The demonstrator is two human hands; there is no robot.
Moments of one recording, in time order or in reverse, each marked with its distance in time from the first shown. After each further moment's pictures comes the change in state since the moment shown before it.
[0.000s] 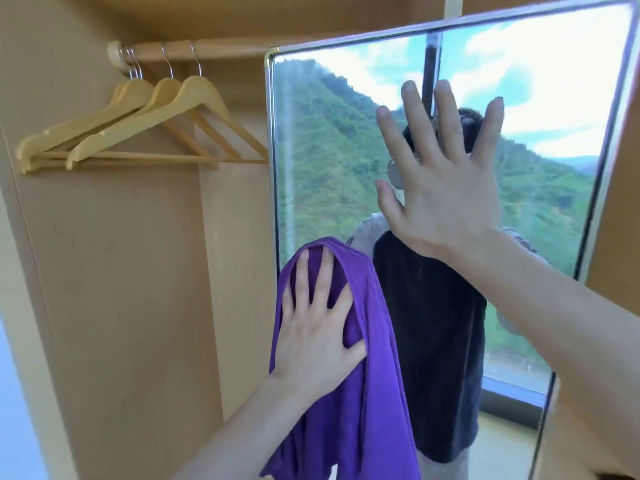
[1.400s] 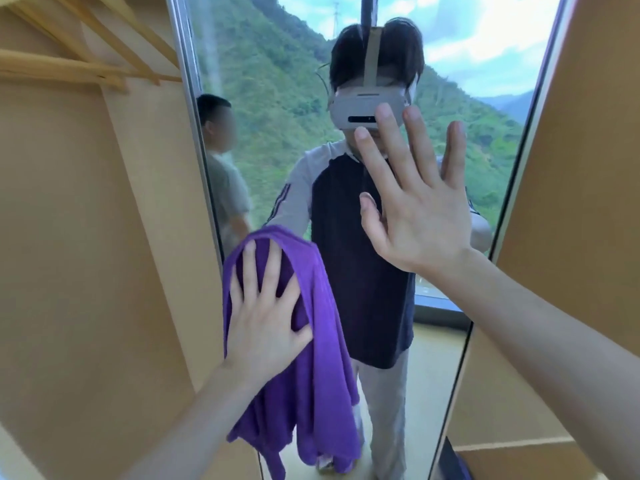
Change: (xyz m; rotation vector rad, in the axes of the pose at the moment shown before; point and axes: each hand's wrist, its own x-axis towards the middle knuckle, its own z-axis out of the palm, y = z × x) left_hand -0.069 0.000 0.044 -0.011 -0.037 0.077; right_hand -0.128 -0.005 0.026 0.007 0.038 -0.005
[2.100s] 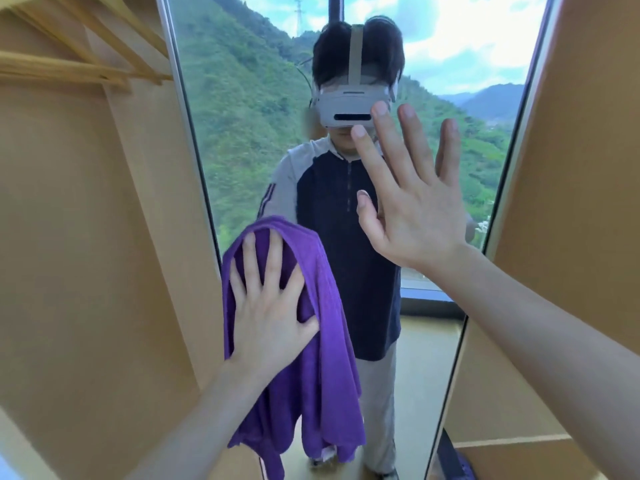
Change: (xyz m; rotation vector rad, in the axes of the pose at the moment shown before) left_hand 0.007 0.013 -0.011 -0.008 0.013 -0.050; right_hand 0.000 0.001 0.001 0.046 0.027 0.006
